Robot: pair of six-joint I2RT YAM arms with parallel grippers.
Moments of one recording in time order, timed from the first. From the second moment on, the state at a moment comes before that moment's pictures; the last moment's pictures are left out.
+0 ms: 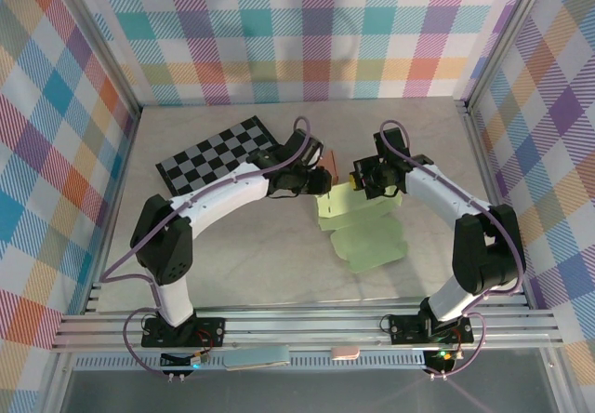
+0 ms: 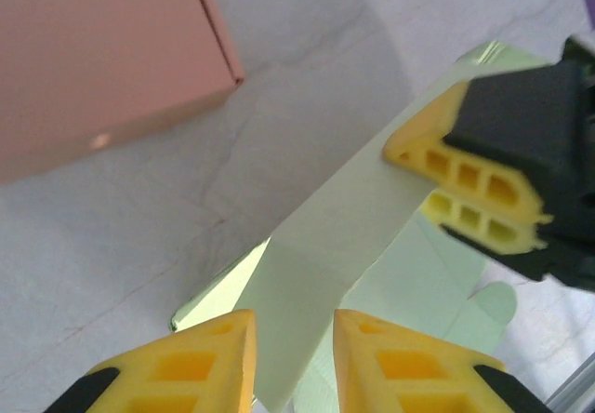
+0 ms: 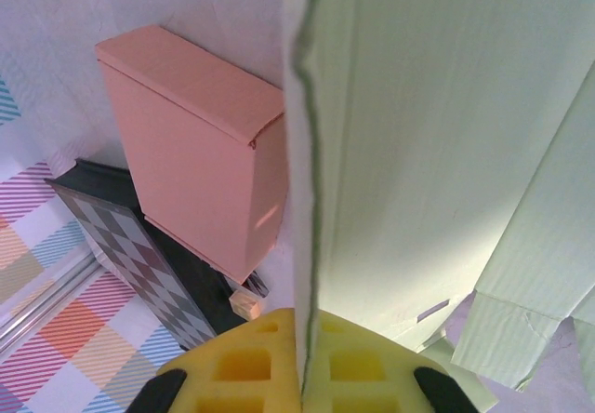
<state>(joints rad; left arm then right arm) -0.75 1.81 1.51 -0.61 0.12 -0.58 0.34 1.59 1.12 -0.49 -0.32 1.58</state>
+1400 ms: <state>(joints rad) -0.62 1.54 1.20 -0.32 0.18 -0.81 0.28 1.60 1.15 -0.52 -0.33 1.72</state>
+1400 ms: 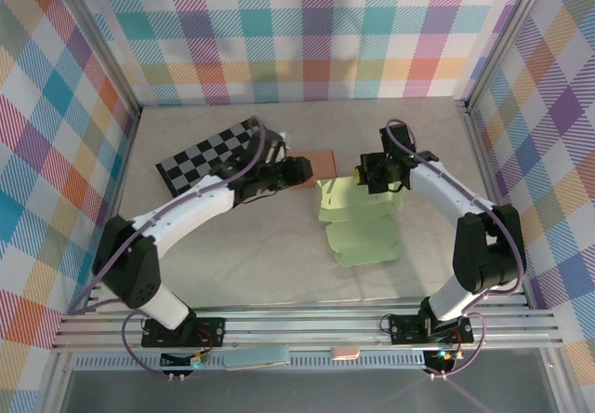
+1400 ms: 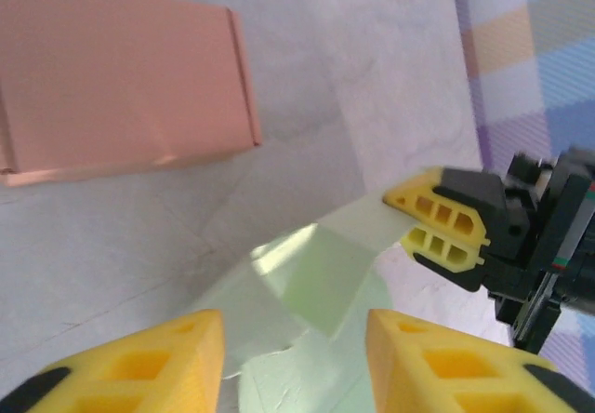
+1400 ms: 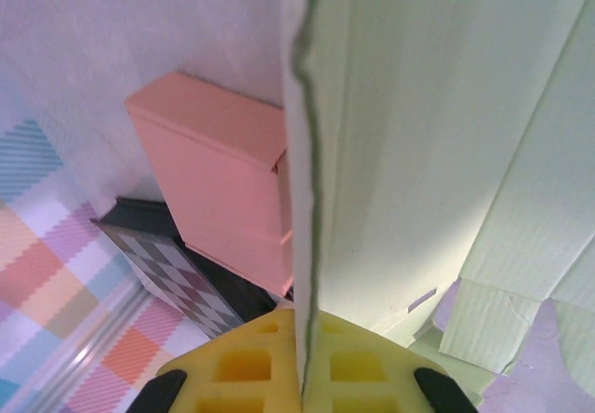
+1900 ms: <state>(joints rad) -0.58 1.59 0.97 -0.19 0.22 -0.88 0.26 1.54 1.10 -0.40 -0.32 1.68</state>
